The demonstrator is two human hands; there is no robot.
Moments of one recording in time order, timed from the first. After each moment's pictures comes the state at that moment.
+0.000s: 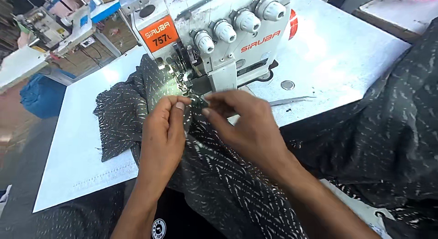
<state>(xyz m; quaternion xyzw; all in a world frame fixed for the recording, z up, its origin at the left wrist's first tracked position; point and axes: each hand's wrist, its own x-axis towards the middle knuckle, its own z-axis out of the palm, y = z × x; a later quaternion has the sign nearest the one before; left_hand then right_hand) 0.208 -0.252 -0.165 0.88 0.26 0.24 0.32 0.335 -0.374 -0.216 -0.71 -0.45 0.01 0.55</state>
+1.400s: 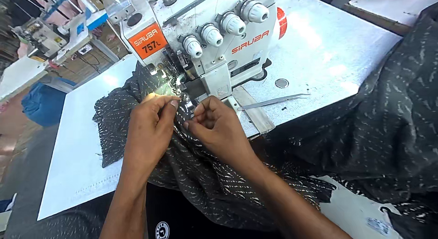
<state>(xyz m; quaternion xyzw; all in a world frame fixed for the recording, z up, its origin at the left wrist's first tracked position) 0.220 -0.220 -0.157 0.92 0.24 0.20 0.24 0.311 -0.352 -0.236 -0.61 -0.31 0.20 0.70</state>
